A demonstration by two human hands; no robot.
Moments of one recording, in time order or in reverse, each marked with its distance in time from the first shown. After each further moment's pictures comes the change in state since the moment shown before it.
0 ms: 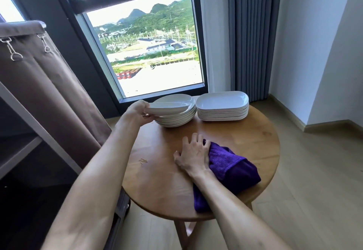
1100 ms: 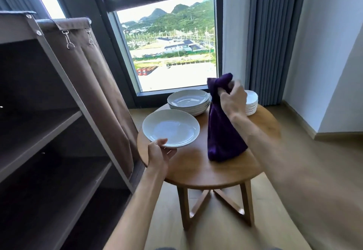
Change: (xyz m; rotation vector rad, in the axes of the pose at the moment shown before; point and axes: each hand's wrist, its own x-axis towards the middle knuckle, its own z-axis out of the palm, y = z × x) left_hand -0.142 -0.158 -0.041 -0.589 -0.052 0.099; right_hand 0.020 0.037 -0.160 0.952 0.316 0.190
